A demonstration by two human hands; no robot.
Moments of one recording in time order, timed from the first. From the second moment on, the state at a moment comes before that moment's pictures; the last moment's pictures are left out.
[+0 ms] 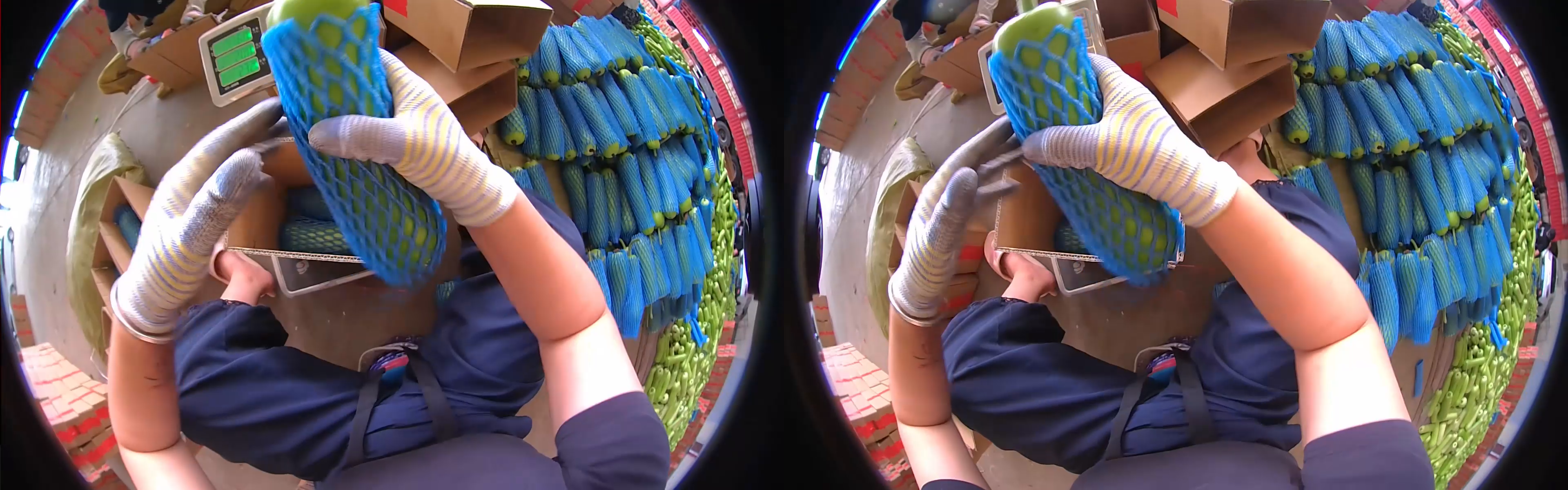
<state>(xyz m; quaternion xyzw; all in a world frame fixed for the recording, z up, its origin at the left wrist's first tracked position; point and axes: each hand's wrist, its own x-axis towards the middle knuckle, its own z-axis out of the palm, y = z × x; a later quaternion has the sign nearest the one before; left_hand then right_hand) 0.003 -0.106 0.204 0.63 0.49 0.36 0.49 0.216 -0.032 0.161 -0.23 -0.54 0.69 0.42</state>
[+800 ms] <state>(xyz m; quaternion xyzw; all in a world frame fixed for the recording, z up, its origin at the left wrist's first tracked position) -0.085 -0.113 0.097 0.57 0.59 0.22 0.52 0.180 -0.021 0.112 -0.27 -0.69 0.60 0.30</state>
